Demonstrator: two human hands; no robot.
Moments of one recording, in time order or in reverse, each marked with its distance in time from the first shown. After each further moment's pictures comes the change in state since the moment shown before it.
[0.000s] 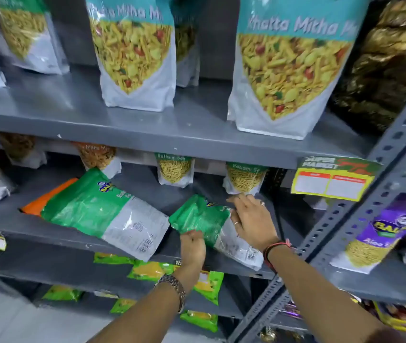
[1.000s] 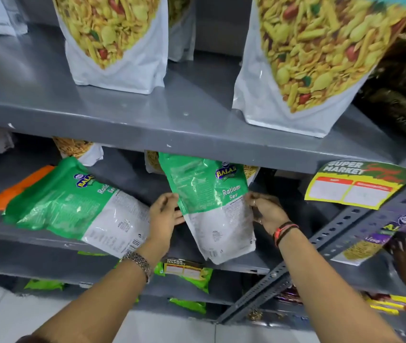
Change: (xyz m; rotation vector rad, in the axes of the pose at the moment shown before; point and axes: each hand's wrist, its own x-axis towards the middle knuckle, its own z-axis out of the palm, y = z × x) left_hand 0.035 0.061 -0.029 -0.136 -0.163 0.230; right_hand 0.034 0.042 0.022 1.330 -0.158 1.092
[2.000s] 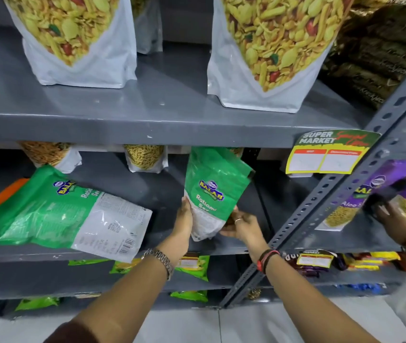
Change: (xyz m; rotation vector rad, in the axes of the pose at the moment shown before) left_hand -0.002 -0.039 0.040 0.211 -0.149 -0.430; right_hand -0.050 0.073 0.020 0.046 0.005 -0.113
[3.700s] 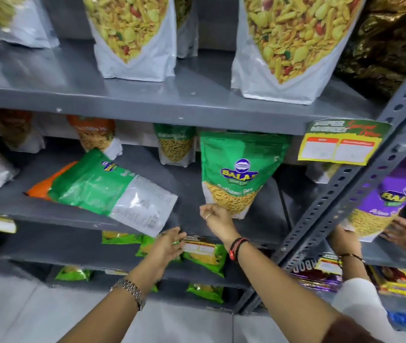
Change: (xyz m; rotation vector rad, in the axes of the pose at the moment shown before) left_hand -0.056 -0.059 -0.092 -0.097 0.054 -0.069; right_hand 0.002 0.031 0.075 -0.397 -0.204 -0.117
